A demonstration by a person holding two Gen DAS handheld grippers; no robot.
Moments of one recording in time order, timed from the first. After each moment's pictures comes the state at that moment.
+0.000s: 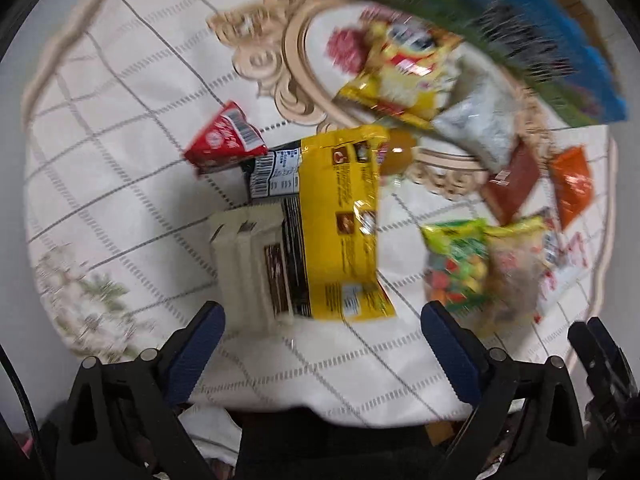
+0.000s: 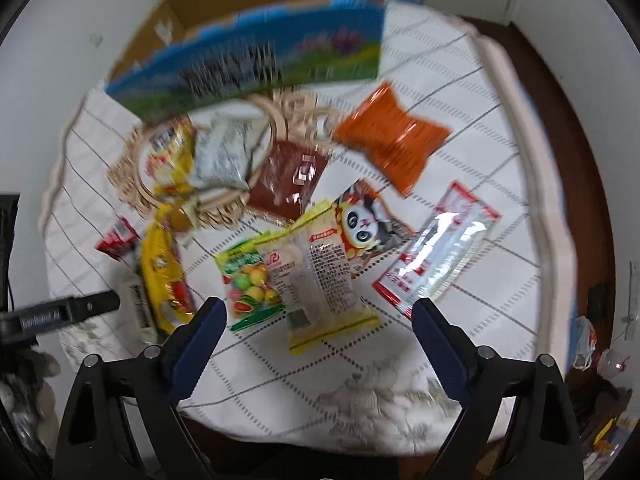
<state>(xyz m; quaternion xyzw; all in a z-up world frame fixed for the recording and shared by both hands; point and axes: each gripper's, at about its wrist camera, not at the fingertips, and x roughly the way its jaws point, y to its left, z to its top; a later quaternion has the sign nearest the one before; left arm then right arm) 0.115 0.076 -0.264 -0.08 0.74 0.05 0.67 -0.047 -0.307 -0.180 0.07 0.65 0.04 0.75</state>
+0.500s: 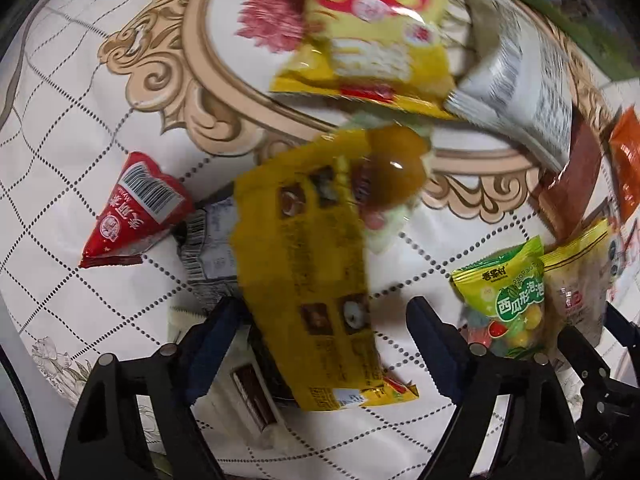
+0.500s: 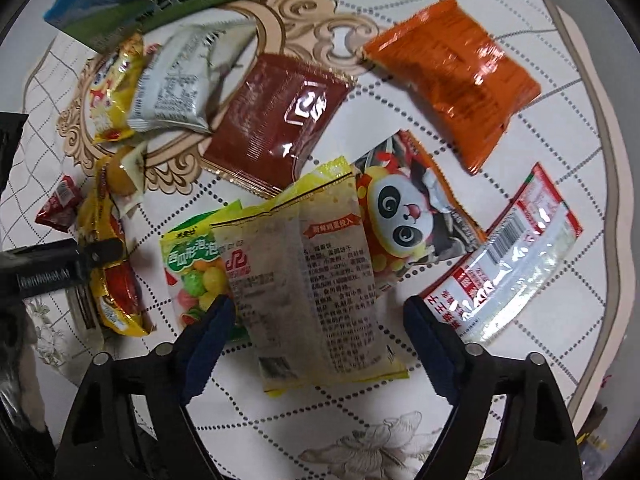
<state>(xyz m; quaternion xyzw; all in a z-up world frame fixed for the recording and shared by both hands) 0.136 0.026 -0.329 0.03 0.74 0.03 0.67 -0.019 -0.278 -0.280 0.05 0.71 0.06 0.70</state>
